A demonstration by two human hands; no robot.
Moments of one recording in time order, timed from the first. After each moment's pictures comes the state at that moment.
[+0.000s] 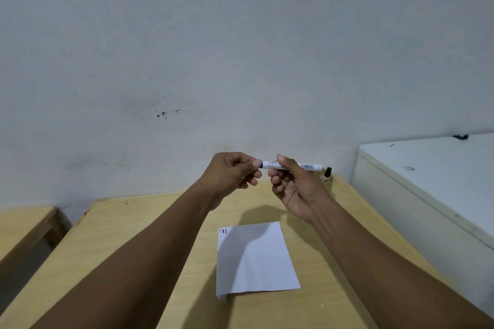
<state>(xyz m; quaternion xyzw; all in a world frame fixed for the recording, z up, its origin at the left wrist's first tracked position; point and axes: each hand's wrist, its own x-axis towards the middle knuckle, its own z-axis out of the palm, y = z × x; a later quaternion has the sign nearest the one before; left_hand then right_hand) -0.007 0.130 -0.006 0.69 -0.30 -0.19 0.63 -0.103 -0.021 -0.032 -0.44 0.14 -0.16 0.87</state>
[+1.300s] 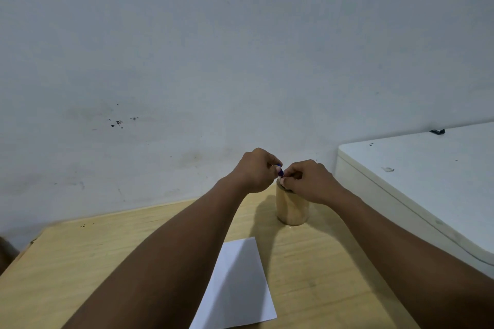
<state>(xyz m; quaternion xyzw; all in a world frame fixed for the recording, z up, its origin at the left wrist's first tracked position) 0.001 -0.008 -0.009 0.84 -0.44 -0.07 0.33 -0.102 -0.138 -0.040 -0.90 0.24 -0.16 0.31</state>
